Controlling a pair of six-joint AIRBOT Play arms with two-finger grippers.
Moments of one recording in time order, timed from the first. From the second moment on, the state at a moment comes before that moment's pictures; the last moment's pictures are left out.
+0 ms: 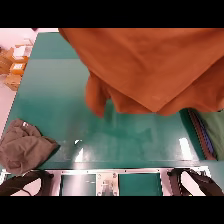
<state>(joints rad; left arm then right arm) -0.04 -1.19 1.94 0.79 -1.24 -1.41 -0.28 -0.91 1.74 -1.00 1.16 1.38</state>
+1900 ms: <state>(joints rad) 0.25 -1.83 1.87 0.84 -1.42 -1.46 0.39 -1.39 0.63 -0.48 0.74 1.46</state>
